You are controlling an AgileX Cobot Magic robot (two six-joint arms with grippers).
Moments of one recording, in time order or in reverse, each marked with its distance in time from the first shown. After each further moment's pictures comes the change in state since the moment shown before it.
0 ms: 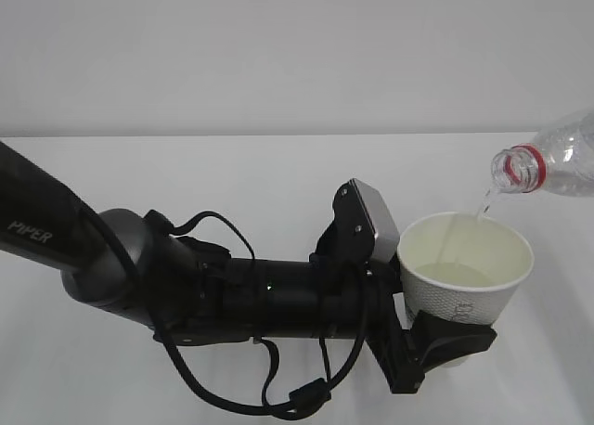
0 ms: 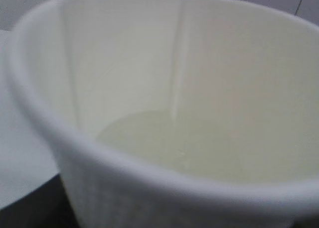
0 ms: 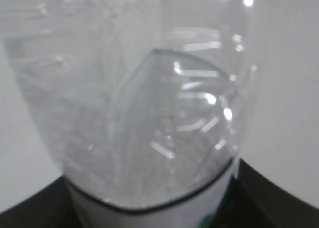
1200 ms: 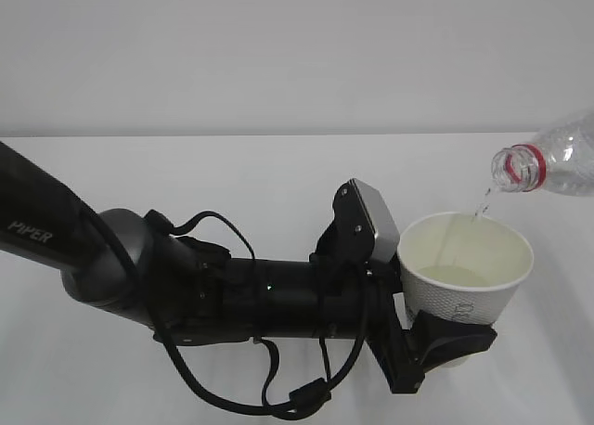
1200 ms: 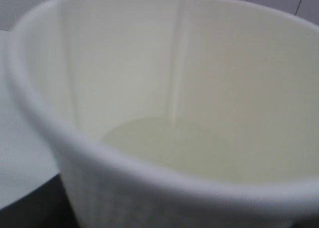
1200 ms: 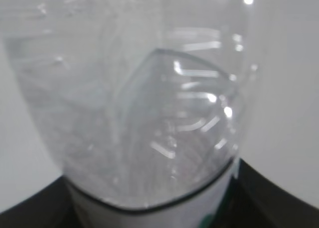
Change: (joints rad) left arm 0.000 0.000 0.000 0.000 -0.002 0.000; right arm 0.000 0.000 0.000 0.000 0.002 0.009
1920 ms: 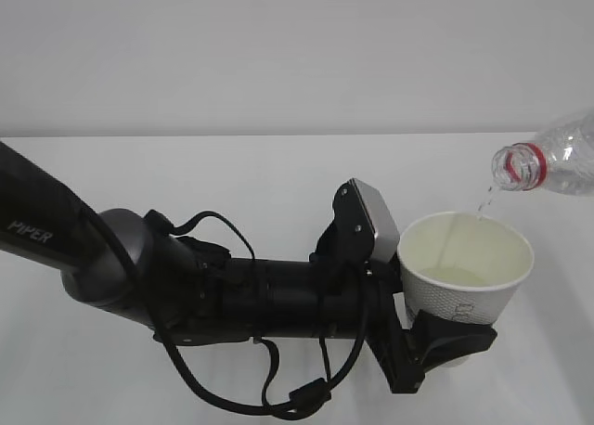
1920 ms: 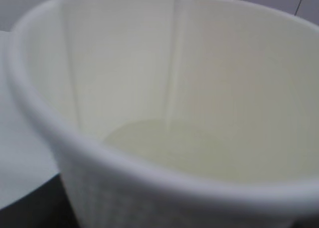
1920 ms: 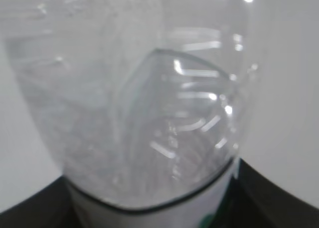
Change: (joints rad) left arm 0.000 0.000 0.000 -0.002 -0.002 0.000; right arm 0.000 0.000 0.000 0.000 0.000 0.009
